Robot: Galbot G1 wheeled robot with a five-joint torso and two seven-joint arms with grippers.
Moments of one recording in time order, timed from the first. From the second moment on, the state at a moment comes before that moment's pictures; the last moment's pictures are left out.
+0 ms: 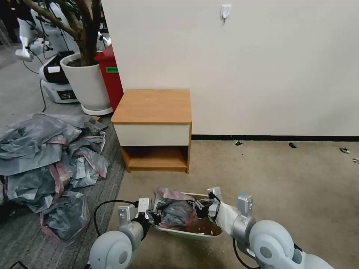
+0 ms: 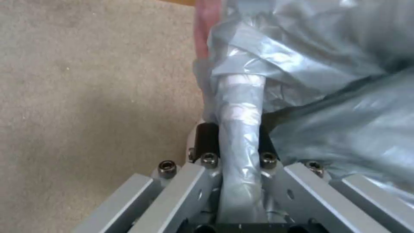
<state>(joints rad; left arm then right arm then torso) 1.52 -1.25 -0.32 -2.11 -0.70 0.71 -0.26 -1.28 0.87 0.04 2.16 1.05 -0.42 0.12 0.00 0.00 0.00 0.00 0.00</state>
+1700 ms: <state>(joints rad) 1.52 -1.27 -0.38 -2.10 -0.60 0.61 -0.15 -1.22 0.83 0.23 2.01 1.21 -0.66 0.32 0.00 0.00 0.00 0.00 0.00</state>
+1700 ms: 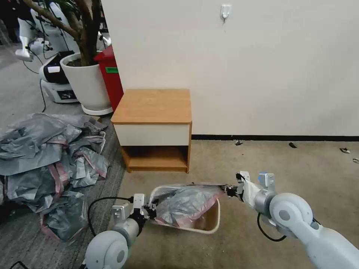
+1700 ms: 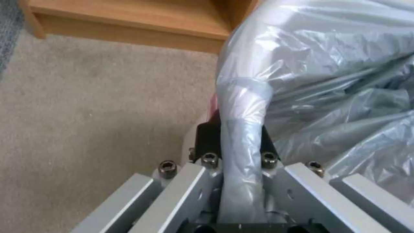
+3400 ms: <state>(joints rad) 1.46 -1.33 -0.52 -2.08 -0.60 0.56 -0.16 -1.33 0.93 0.40 2.29 1.64 -0.64 0.49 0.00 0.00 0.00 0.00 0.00</state>
